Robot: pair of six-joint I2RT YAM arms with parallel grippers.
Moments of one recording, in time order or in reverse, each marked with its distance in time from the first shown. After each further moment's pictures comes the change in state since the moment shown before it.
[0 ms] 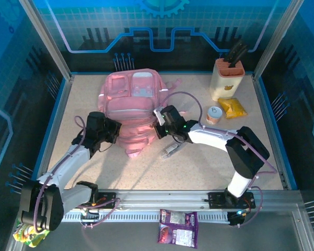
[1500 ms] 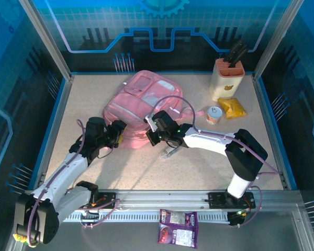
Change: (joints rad) left arm -0.101 -0.130 -0.056 -0.028 0.040 0.070; right arm 0.127 -0.003 0.031 -0.053 -0.036 0.046
